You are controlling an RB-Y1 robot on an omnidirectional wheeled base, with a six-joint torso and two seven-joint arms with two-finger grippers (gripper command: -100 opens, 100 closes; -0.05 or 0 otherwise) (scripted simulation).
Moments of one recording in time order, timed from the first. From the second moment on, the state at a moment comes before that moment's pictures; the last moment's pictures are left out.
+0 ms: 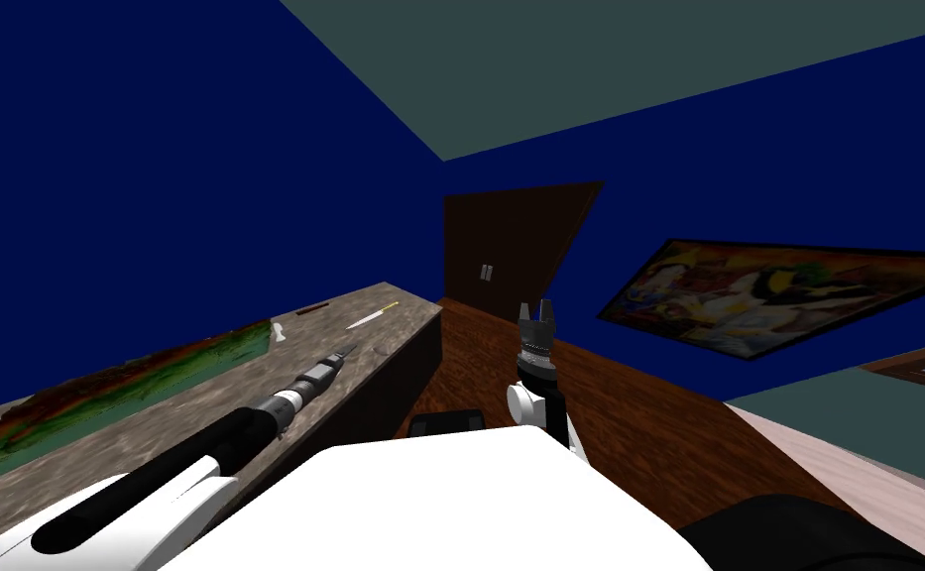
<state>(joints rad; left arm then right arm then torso) 0.82 0.65 0.21 -2.43 0.37 0.52 -0.14 0.49 0.04 0.07 -2.25 -0.09 -0.61 0.15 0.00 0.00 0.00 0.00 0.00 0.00</state>
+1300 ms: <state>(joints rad) 0.85 0.85 0.25 -2.42 0.60 0.88 -0.13 0.49 0.04 0.07 -2.25 -0.09 -0.61 0.15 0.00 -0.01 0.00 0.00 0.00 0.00</state>
